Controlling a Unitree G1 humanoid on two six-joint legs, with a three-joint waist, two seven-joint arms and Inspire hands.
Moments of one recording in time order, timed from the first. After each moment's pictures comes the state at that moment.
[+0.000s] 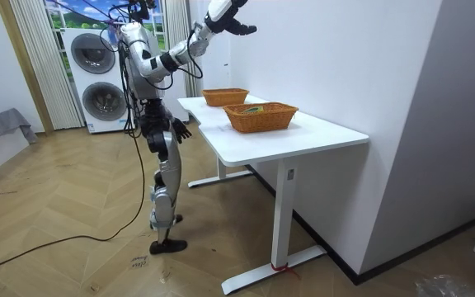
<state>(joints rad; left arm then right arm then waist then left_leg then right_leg) 0.31 0.20 0.20 0.82 0.28 0.01 0.33 -0.16 -0.59 -0.49 0.01 -0.18 0.00 -0.45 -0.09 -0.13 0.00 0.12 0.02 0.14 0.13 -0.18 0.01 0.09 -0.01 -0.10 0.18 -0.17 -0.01</state>
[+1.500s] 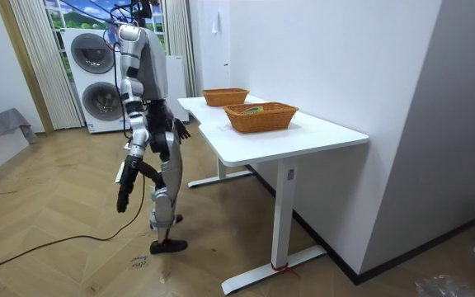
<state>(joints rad) 0.32 0.14 0.23 0.94 0.28 0.02 0.35 0.23 -0.18 -0.49 1.14 0.93 -0.03 -0.49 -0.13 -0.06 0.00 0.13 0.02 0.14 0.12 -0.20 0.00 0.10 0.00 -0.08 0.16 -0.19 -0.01</state>
